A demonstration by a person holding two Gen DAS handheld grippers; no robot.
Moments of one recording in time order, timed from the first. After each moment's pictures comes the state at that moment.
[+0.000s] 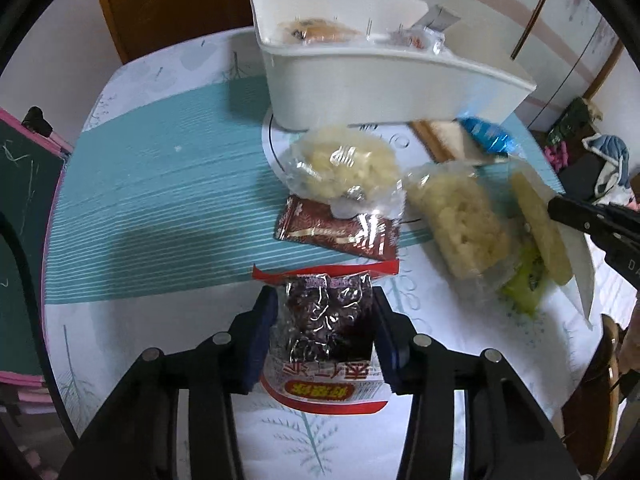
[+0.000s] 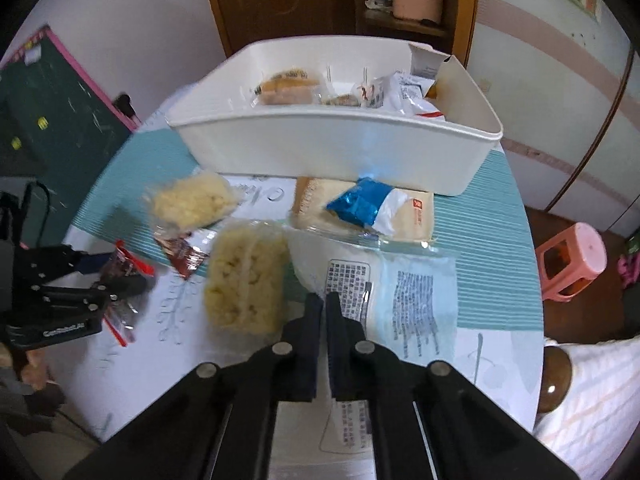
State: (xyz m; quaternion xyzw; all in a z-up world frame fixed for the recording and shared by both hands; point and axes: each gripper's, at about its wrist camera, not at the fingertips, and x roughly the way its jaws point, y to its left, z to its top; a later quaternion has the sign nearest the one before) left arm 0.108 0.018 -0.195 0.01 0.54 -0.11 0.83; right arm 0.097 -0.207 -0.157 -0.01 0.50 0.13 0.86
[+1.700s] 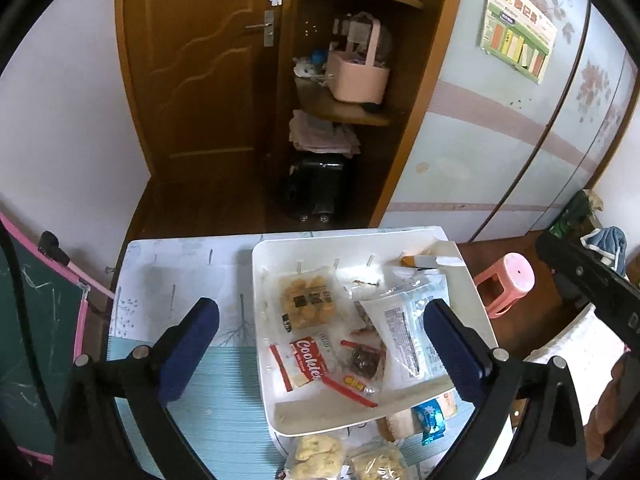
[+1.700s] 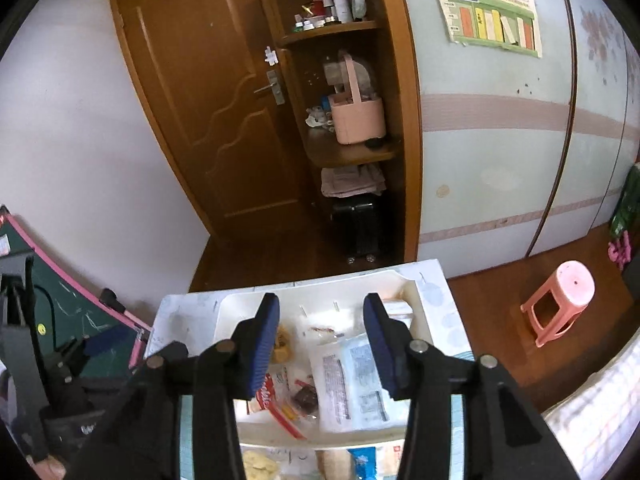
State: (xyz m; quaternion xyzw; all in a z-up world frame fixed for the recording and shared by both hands) left arm 0.304 0.003 0.007 -0.04 0.43 -0.08 0.90; right arm 0.272 -0.216 0.036 0.09 0.38 0.04 0.92
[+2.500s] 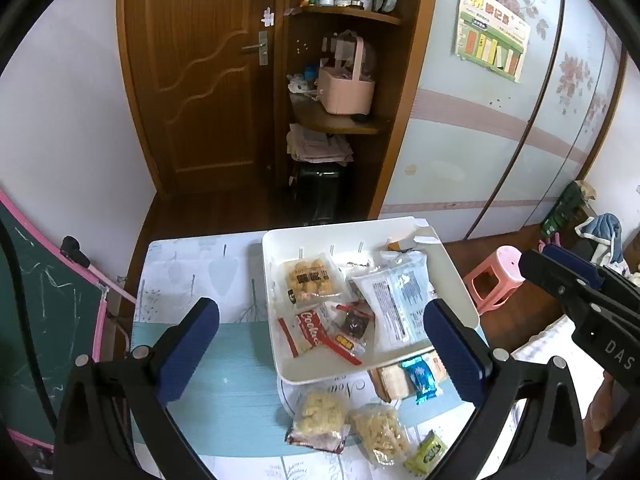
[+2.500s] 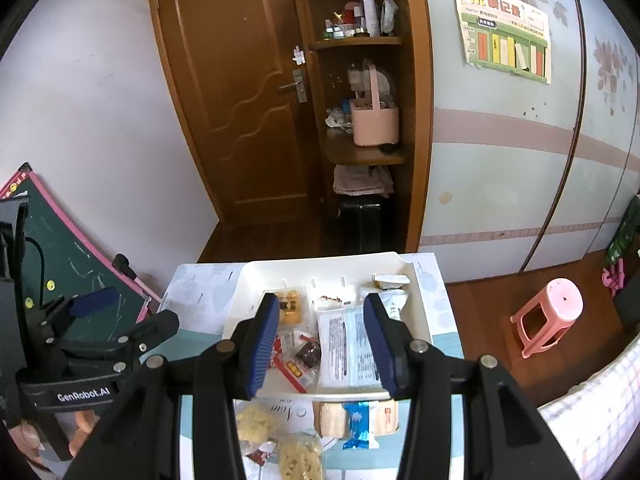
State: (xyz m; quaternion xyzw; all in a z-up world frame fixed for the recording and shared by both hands) left arm 0.219 0.008 0.049 -0.02 0.40 -0.09 0.91; right arm 0.194 -0.195 0.060 0.05 0.37 0.06 0.93
